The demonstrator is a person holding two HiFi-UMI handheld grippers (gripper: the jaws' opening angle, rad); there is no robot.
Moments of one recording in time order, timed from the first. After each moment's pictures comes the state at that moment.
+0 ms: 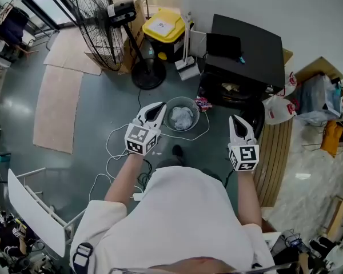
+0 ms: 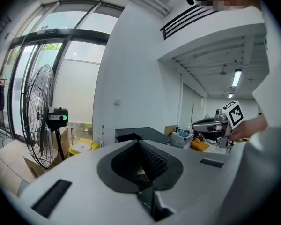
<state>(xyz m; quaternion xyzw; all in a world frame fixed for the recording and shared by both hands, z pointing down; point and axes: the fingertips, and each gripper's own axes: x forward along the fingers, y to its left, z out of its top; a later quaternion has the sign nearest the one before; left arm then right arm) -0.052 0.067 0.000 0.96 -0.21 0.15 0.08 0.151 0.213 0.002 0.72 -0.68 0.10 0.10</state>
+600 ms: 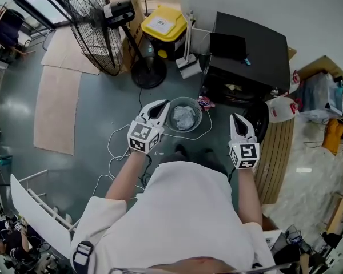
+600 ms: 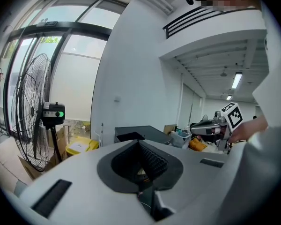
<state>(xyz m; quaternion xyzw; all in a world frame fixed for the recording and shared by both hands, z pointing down) -0.030 0.011 0.017 0.96 -0.19 0.15 0.10 0.163 0.156 0.025 0.72 -0.67 0.12 0.11</state>
